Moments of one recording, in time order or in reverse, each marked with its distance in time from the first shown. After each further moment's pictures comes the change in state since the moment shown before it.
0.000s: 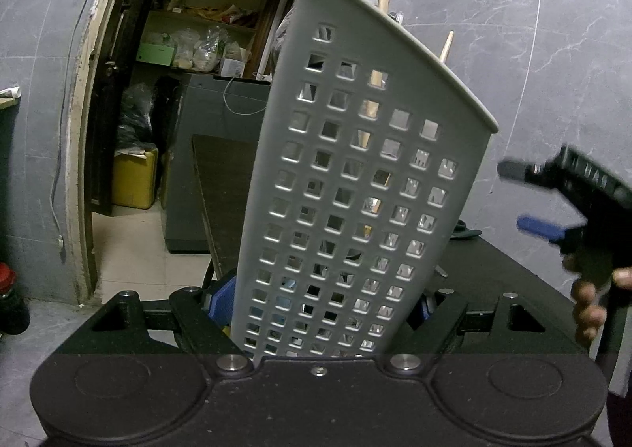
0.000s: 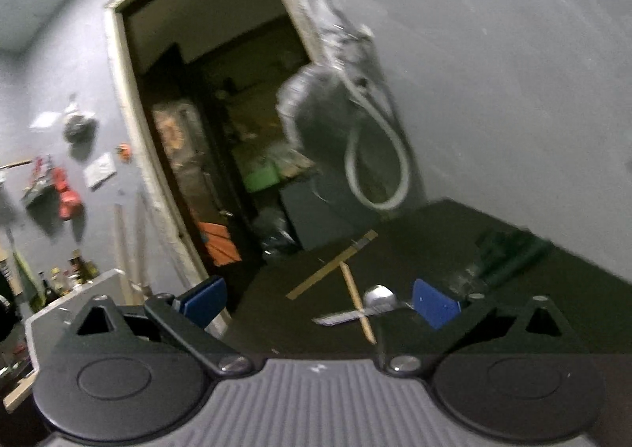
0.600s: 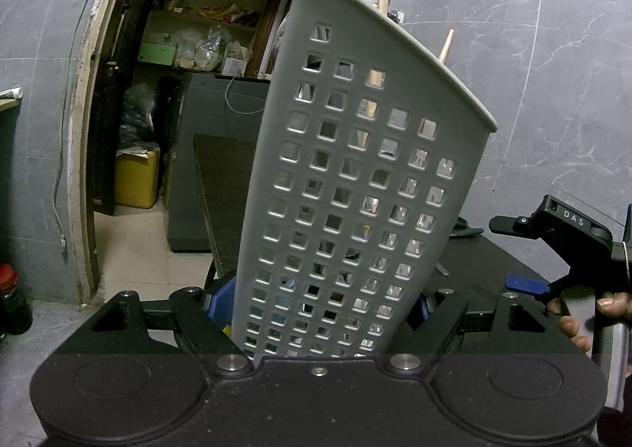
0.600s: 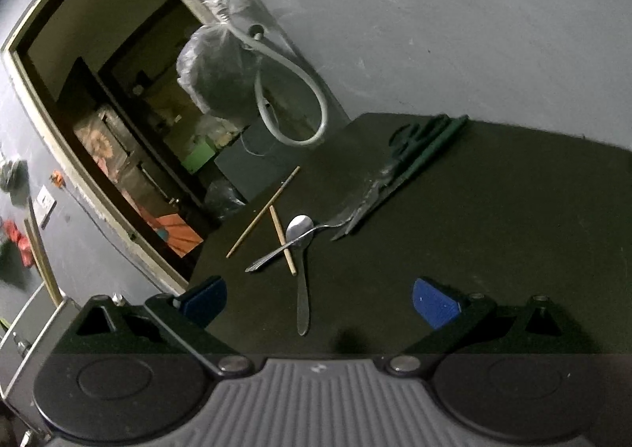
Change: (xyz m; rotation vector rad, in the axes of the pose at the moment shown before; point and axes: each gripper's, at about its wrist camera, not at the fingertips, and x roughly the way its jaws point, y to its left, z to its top) left arm -0.001 -0.003 0.002 0.004 0.005 0.008; right arm 0.017 -0.068 -0.033 0.304 0.149 -0.105
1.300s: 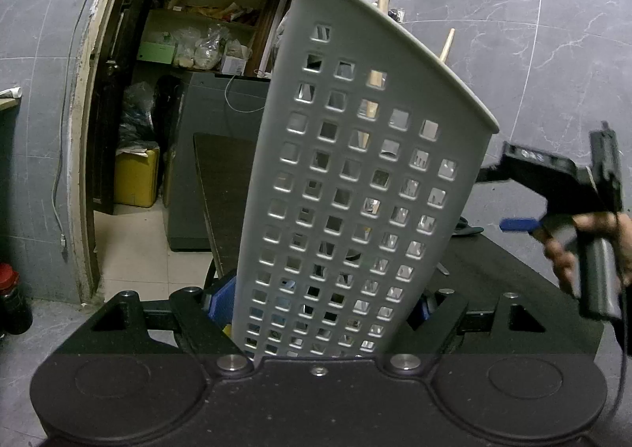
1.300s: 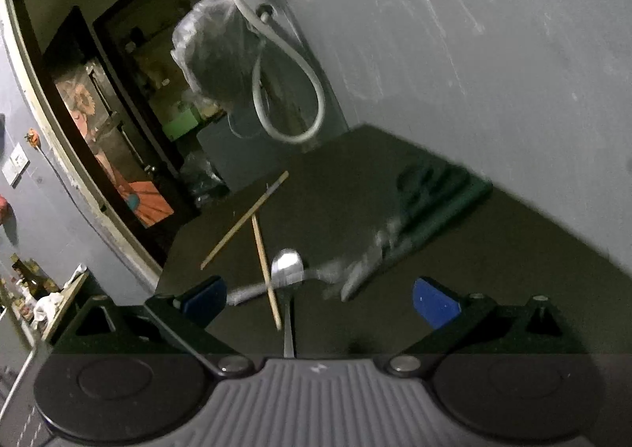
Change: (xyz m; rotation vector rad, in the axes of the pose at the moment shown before) left arm 0.000 0.000 0.002 0.001 0.004 0.001; right arm 0.034 0.043 0.061 -0.178 0.049 -0.111
